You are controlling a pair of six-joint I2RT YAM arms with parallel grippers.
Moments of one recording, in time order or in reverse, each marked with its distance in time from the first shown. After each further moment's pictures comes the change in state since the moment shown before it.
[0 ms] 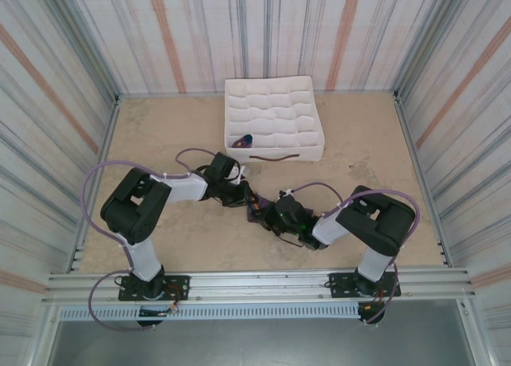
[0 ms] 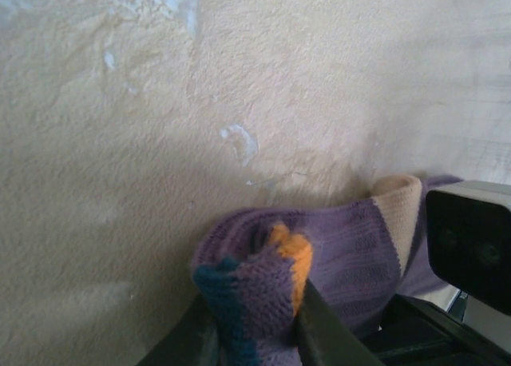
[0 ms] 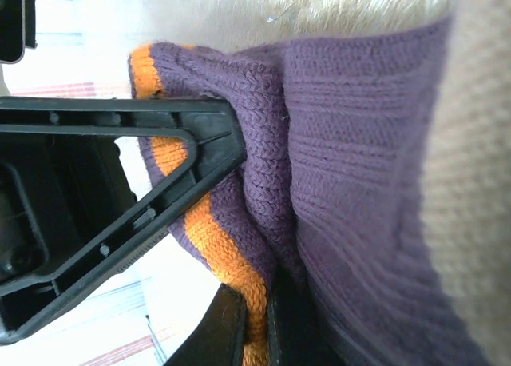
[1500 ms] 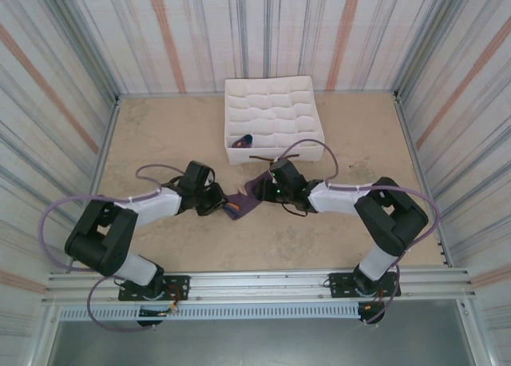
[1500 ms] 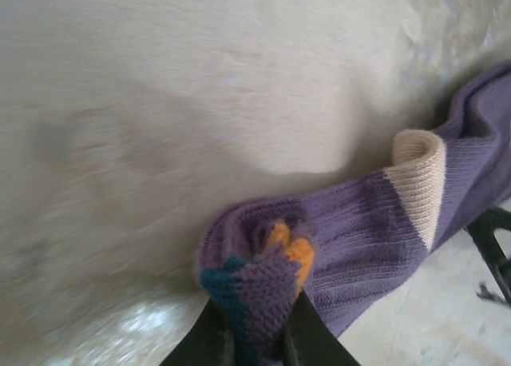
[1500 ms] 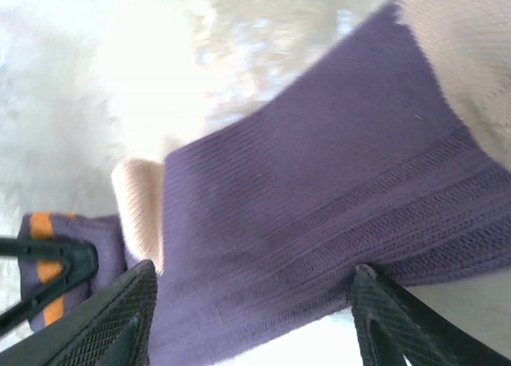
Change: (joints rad) left arm 0.120 -0.344 -0.260 -0.071 -0.295 -0.321; right arm -0.166 -0.063 0.390 -0.700 -0.039 -0.760
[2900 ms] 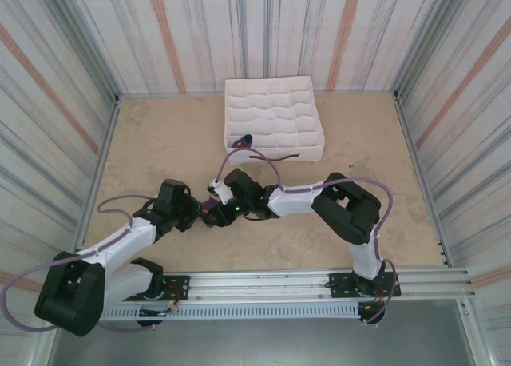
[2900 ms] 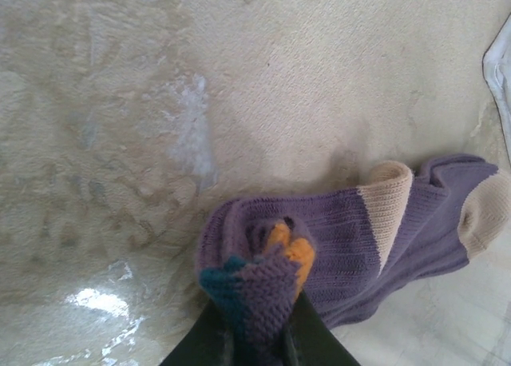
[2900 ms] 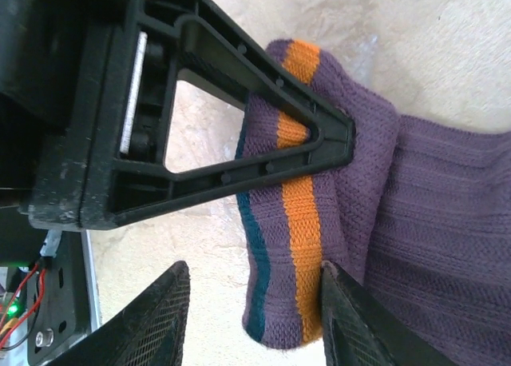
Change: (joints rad) left arm 0.096 -0.386 -0.241 -0.070 -0.156 -0.264; right arm 0.238 0.299 0.299 0.075 -0.367 -0.333
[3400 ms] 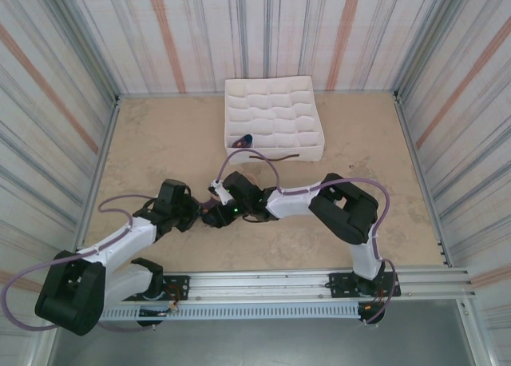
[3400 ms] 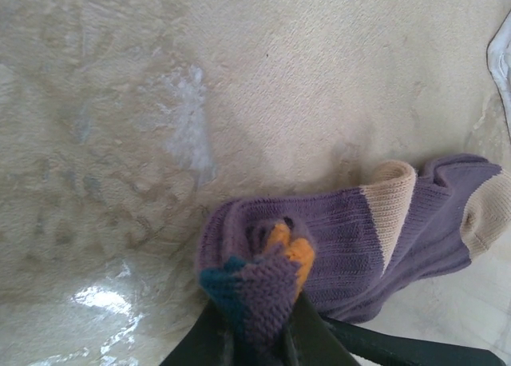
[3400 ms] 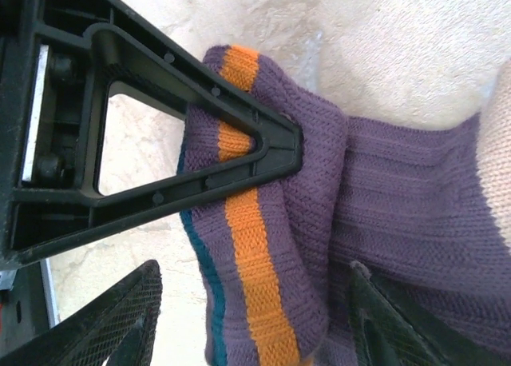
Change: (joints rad) left arm 0.000 0.006 0.000 0.001 0.013 0.013; right arm 0.014 0.013 -0.004 0.008 0.102 0.045
